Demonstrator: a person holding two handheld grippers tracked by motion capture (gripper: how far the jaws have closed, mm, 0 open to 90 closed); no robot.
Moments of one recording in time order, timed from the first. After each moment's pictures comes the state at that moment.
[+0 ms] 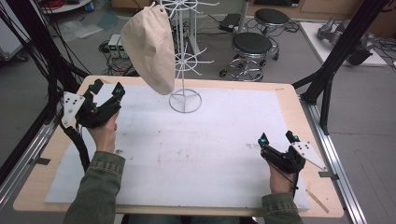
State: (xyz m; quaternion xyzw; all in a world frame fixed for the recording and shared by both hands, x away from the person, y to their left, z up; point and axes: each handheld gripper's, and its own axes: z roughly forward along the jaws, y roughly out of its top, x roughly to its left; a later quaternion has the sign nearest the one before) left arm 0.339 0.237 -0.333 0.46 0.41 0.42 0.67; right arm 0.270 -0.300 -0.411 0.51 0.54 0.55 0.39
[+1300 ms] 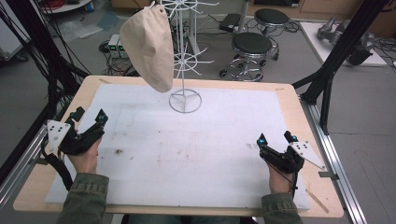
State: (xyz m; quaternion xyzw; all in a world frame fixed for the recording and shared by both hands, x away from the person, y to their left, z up) left arm 0.289 0.282 -0.381 0.49 0.45 0.46 0.59; right arm 0.271 -0.298 -0.412 0.51 0.54 0.55 0.38
